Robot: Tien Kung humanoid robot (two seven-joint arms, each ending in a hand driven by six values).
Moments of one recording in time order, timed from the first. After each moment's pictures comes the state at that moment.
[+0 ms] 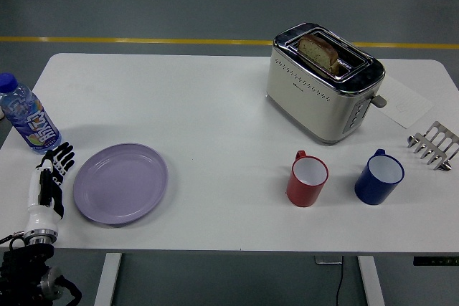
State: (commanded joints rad) left arm -0.16 0.10 -1.30 -0.77 0.81 0.12 -0.65; right arm 0.15 -0.06 0.84 0.18 0.02 -0.11 -0.22
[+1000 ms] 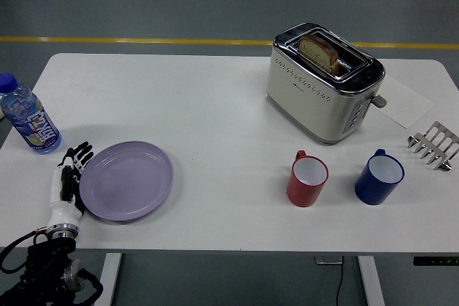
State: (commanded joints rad) left arm -0.23 0.04 -1.22 -0.70 0.76 0.15 -0.65; right arm 0.16 -0.05 0.83 0.18 0.01 -0.10 -0.23
